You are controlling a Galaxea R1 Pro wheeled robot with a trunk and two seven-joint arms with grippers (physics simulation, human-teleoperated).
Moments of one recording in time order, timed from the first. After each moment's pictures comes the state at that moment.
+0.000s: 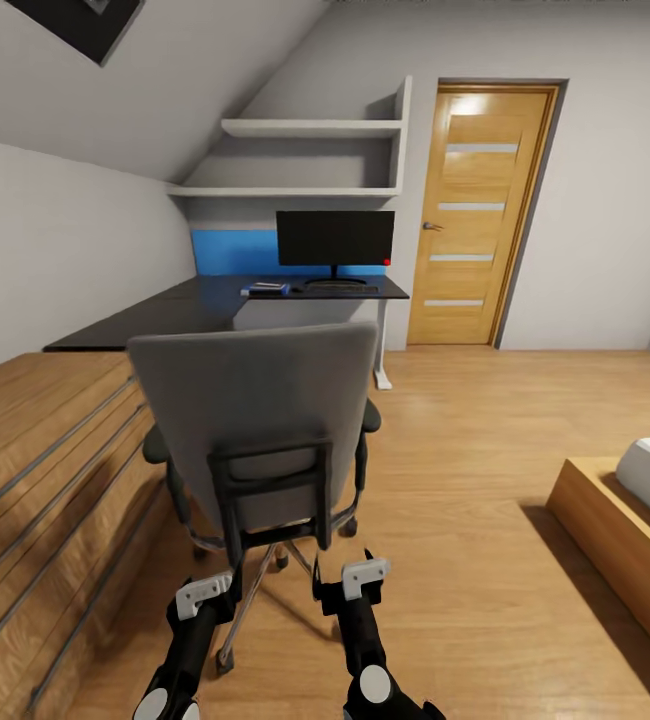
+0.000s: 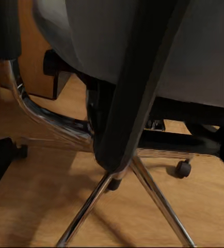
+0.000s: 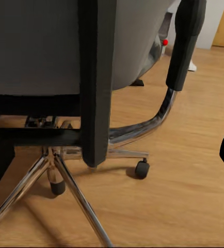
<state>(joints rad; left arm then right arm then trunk) -0.18 0.00 -0.19 -0.95 0.33 -0.32 0.14 -0.37 0.17 0.62 -0.70 -0.07 -0.32 -0.45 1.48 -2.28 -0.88</state>
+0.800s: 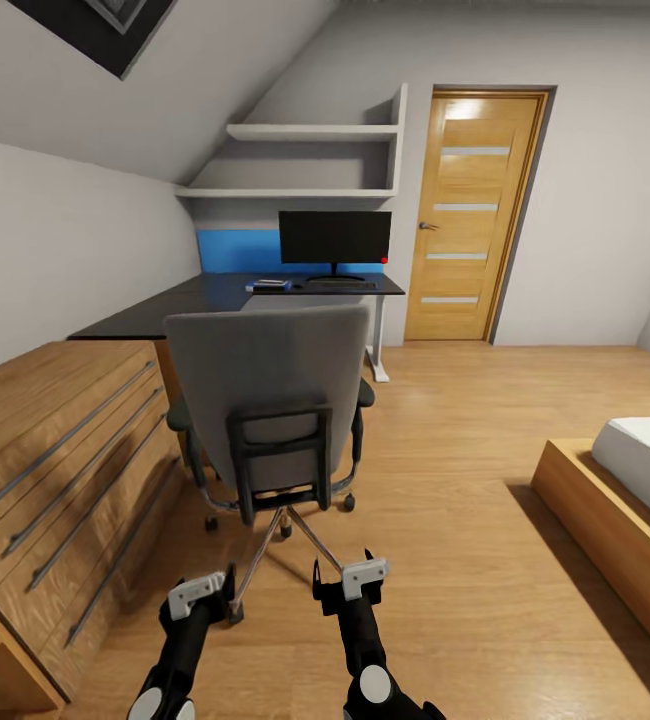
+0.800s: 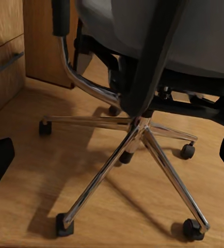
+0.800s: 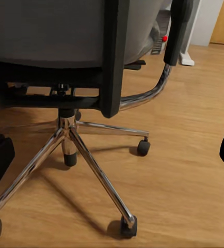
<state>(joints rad) -0.18 0.00 -0.16 -0.95 0.33 -0.33 0.15 -0.37 0.17 0.62 -0.70 -0.07 -0.32 -0.45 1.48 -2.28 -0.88</state>
